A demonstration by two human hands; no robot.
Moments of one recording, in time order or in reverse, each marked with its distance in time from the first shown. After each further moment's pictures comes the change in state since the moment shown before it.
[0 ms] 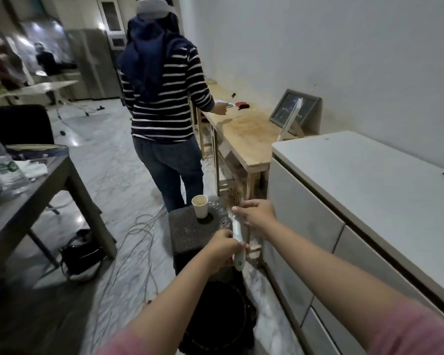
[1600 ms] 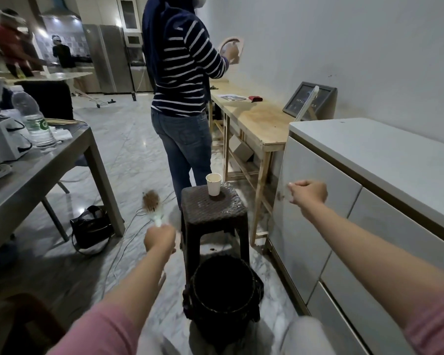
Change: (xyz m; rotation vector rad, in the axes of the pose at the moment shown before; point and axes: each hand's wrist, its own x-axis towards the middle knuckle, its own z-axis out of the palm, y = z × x) left_hand -0.012 -0.171 -0.128 -0.189 0.912 -0.144; right_hand -0.044 0.060 -0.030 0.006 0.456 -0.112
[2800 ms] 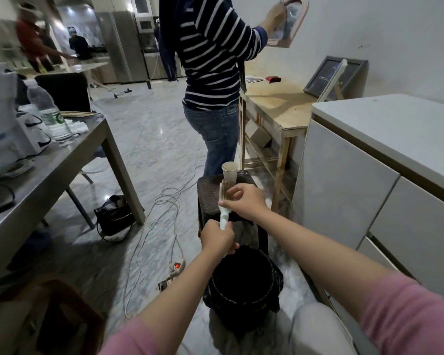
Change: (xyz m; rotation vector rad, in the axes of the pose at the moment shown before) left_hand -0.060 0.000 0.050 0.103 -0.400 0.140; right_hand -0.070 0.020 0.122 -0.348 -0.647 -0.423
